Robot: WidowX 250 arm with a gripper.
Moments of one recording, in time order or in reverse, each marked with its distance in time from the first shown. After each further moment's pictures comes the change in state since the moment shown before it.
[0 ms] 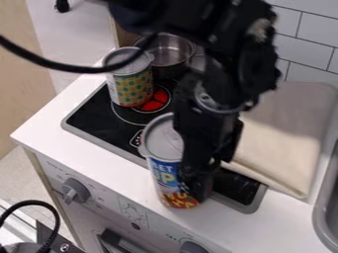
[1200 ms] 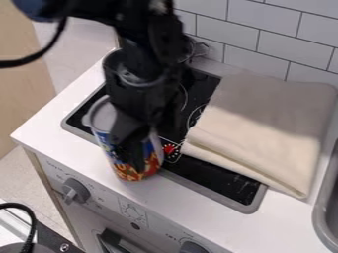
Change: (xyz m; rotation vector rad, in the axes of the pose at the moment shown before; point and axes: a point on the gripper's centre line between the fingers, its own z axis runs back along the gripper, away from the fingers) arm 0.072 -0.001 0.000 -0.062 -0.016 -0.047
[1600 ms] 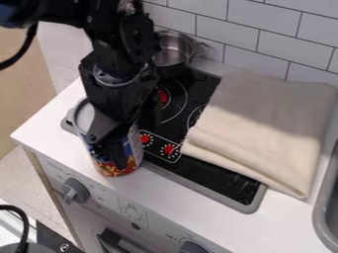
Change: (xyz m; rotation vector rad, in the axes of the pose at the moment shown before) arm 0.020 0.007 -0.003 -0.012 -0.015 0.015
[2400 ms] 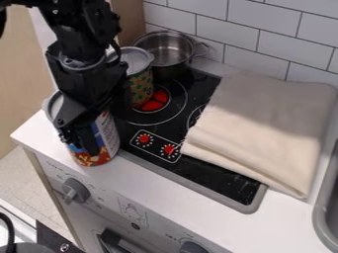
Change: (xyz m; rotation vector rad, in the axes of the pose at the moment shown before) arm 0.034 0.003 0.001 0.013 -0.002 0.010
